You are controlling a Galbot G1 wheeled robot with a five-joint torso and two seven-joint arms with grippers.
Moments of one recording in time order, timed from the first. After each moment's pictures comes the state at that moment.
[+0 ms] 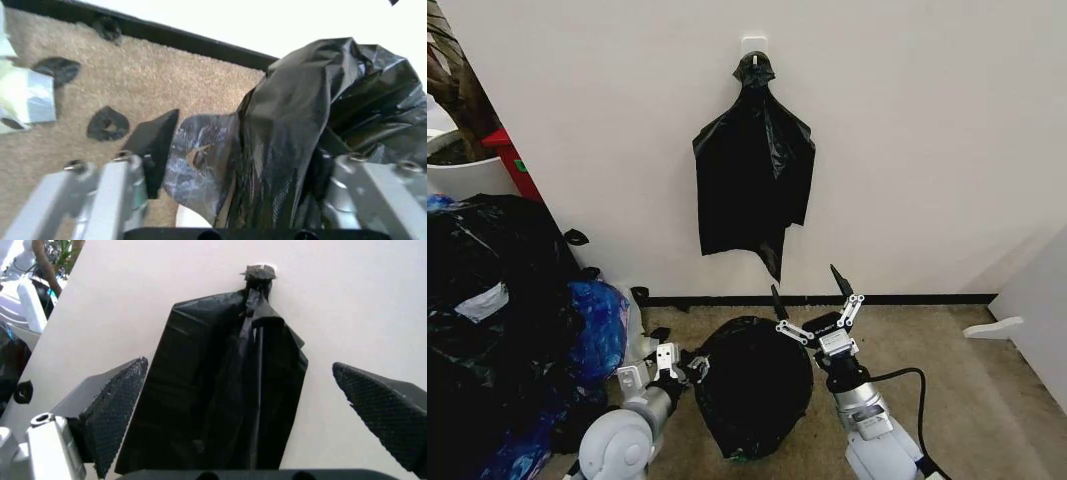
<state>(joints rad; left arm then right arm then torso) 1.45 -1.06 -0.27 -2.15 -0.94 0.44 -0.42 -1.39 1.15 0.14 2.02 -0.26 0.51 0.29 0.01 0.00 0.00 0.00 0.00</state>
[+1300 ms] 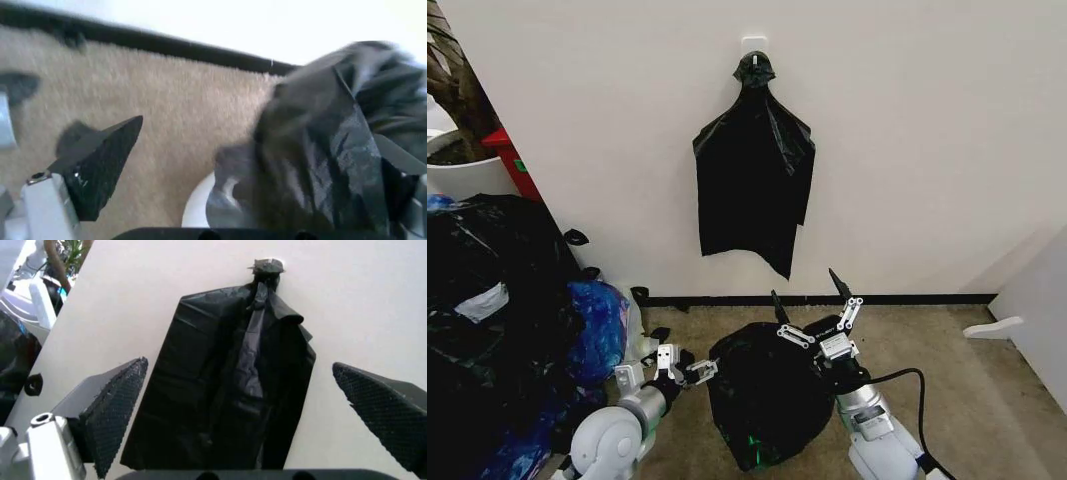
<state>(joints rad) 1.41 -1.04 -0.30 -2.04 -0.90 0.42 -0.17 -1.38 1.12 0.13 1.97 -0.25 0.55 0.29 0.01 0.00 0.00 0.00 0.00</state>
